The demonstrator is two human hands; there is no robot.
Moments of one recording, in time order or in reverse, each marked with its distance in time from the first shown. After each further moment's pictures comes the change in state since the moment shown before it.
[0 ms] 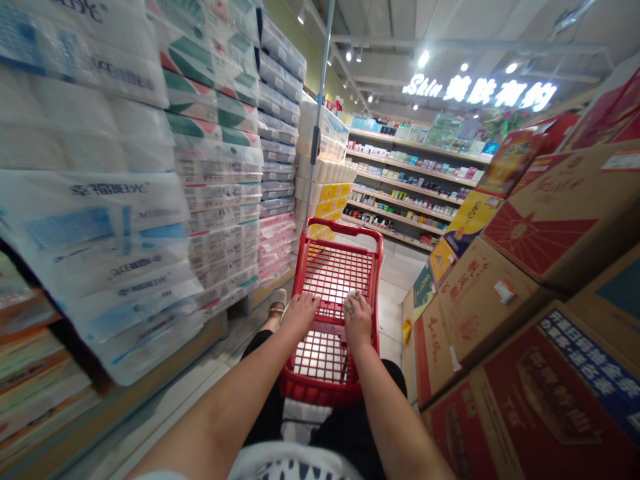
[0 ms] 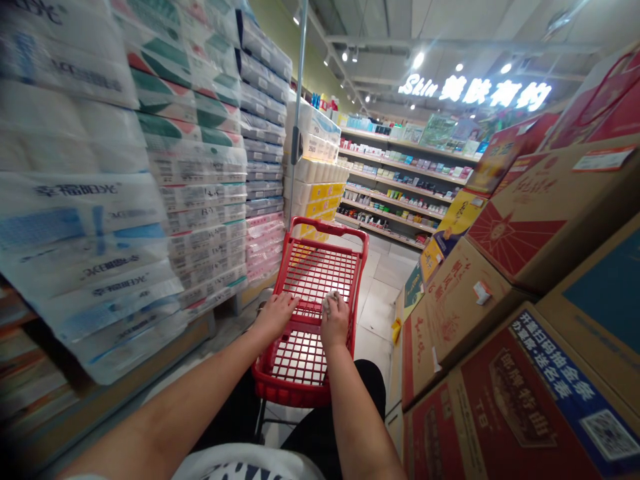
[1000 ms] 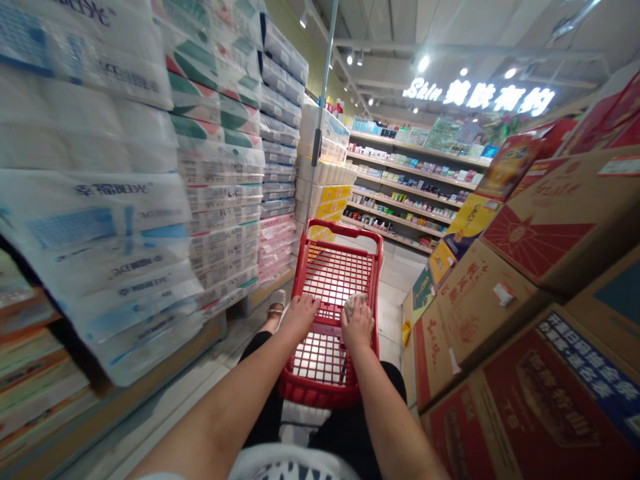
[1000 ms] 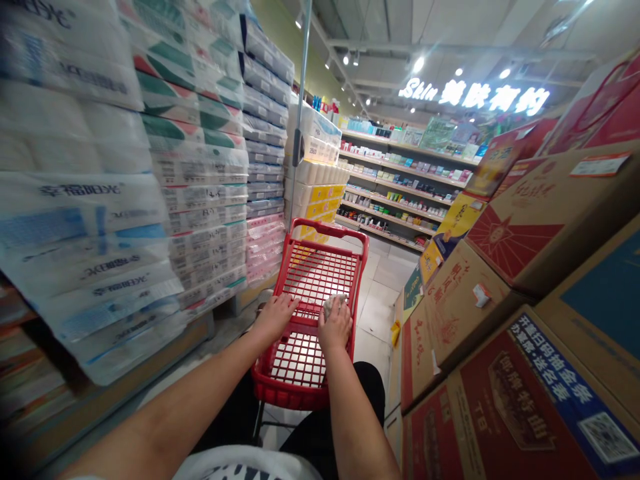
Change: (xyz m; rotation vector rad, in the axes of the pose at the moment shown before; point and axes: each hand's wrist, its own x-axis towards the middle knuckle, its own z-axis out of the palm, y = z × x) left_hand -0.001 0.000 0.001 0.015 0.025 0.005; right_hand -0.002 -0.007 -0.002 -0.310 -0.195 0.268
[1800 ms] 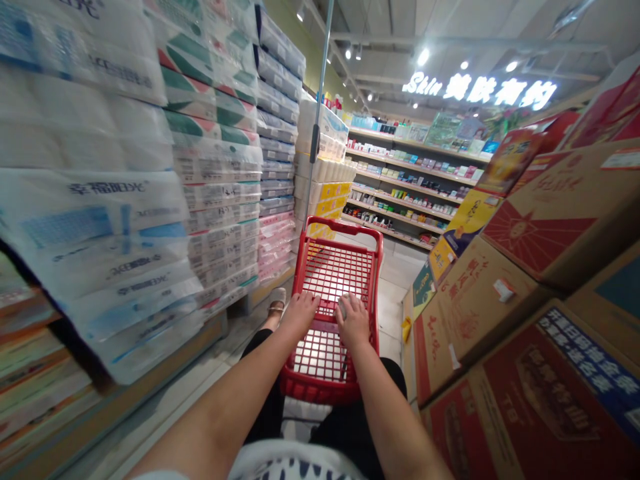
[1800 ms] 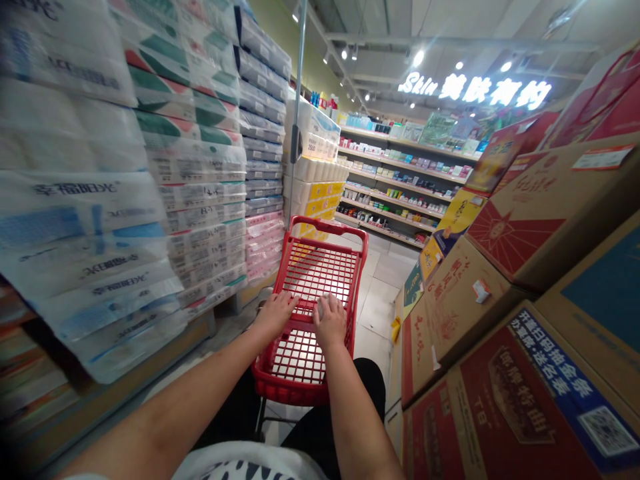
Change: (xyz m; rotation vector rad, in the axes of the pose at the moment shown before) left_hand 0.000 0.000 0.001 -0.009 -0.010 -0.002; right_hand 0.001 0.006 0.005 0.147 0.084 -0.320
